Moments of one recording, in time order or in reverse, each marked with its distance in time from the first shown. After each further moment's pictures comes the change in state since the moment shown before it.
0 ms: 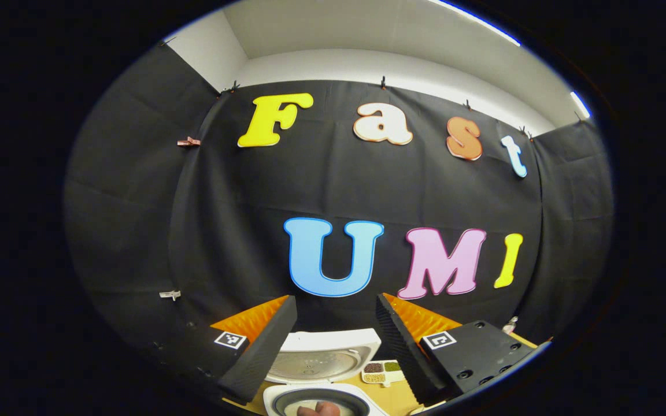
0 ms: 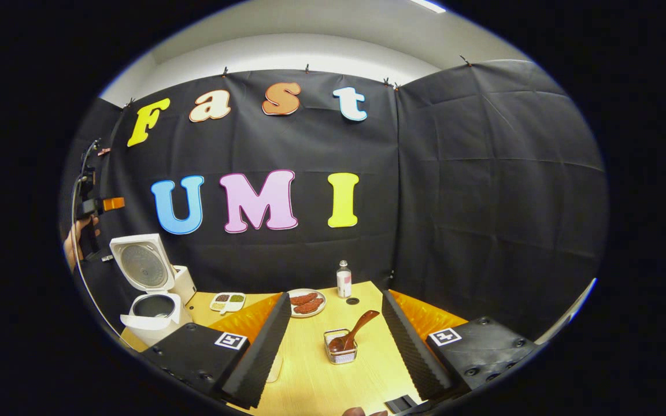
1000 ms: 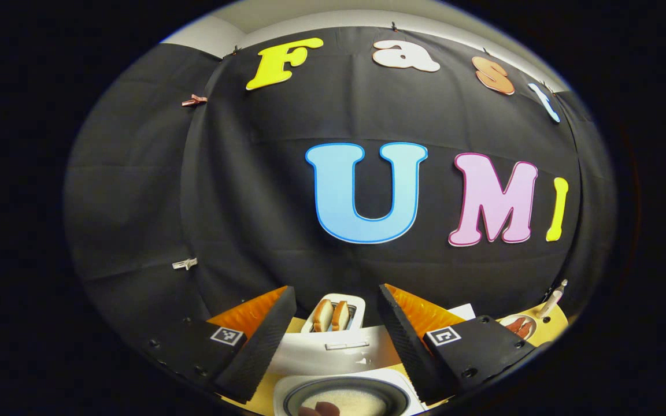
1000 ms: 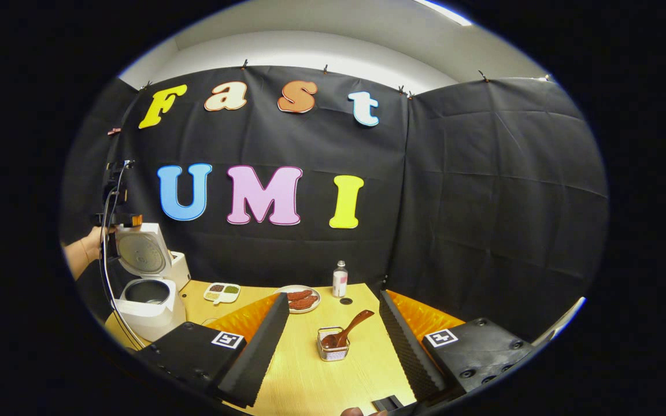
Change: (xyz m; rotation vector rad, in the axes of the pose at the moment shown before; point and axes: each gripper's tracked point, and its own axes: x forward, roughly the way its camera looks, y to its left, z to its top) left arm 0.033 0.024 -0.133 0.023 0.242 0.132; right arm -0.010 0.011 0.003 -0.103 -0.004 0.028
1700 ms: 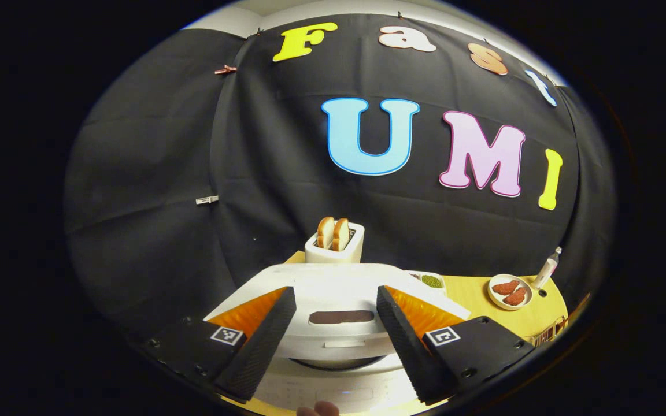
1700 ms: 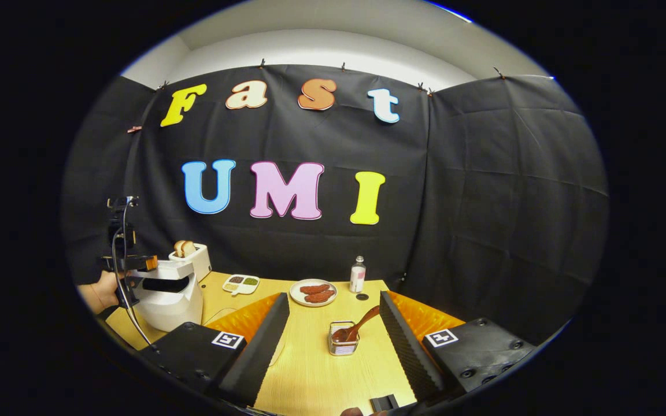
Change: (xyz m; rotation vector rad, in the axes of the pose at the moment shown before) left arm -0.111 -0.021 -0.158 -0.052 0.133 0.047; right arm -0.017 0.004 -0.010 -0.018 0.033 0.126
